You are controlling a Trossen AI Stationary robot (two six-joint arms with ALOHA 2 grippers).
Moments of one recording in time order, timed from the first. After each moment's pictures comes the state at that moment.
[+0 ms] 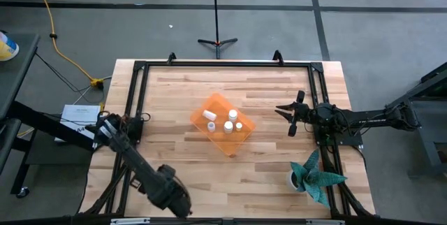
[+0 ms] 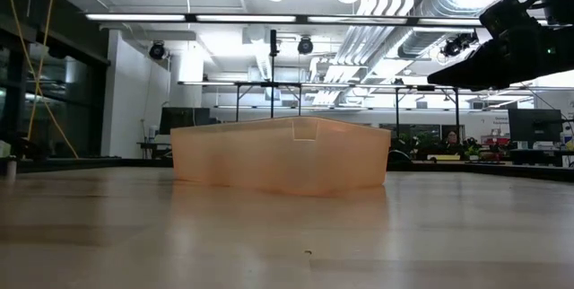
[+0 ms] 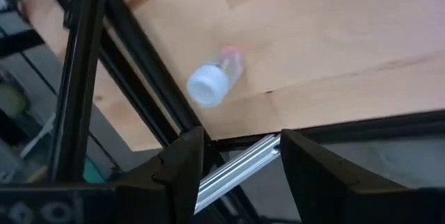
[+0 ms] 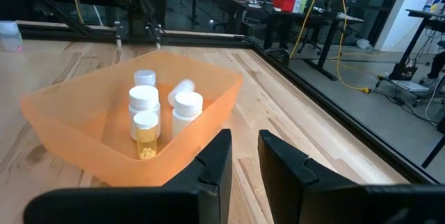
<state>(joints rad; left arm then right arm) -0.78 1.96 1.71 -1.57 0.35 -1.83 -0.03 0.35 0.01 0.21 0.28 -0.07</state>
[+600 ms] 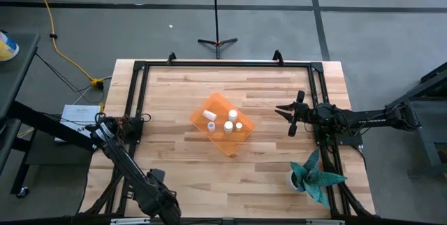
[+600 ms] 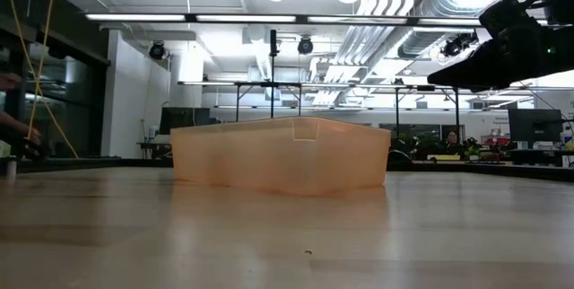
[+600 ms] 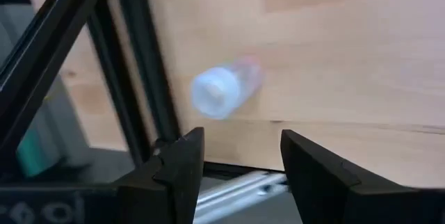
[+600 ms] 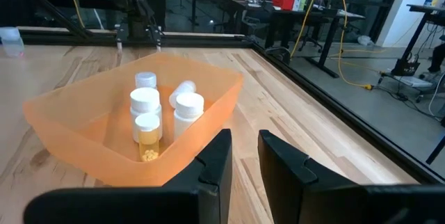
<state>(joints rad) -0.89 1.96 1.60 -1.47 0.30 -2.22 -0.03 0.35 0.01 0.21 0.28 -0.05</state>
